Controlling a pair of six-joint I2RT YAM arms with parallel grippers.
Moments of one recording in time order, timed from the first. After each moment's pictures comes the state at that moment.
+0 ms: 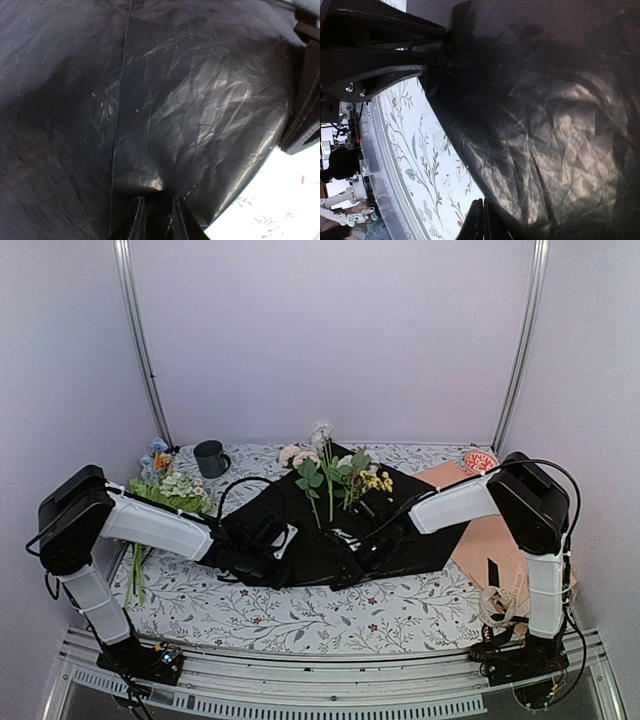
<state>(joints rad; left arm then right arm) -0.90 1.74 0.84 -0.13 -0.03 -0.28 0.81 2.09 1.25 -0.31 -0.73 0.25</state>
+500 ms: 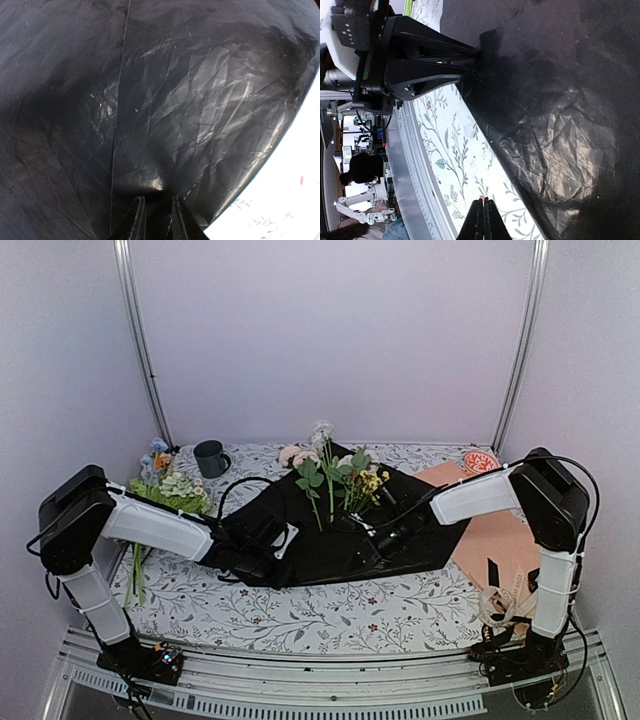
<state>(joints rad) -0.90 1.74 0.83 -0.11 -0.02 -0.27 0.73 1.99 1.16 -0.26 -0.87 0.28</state>
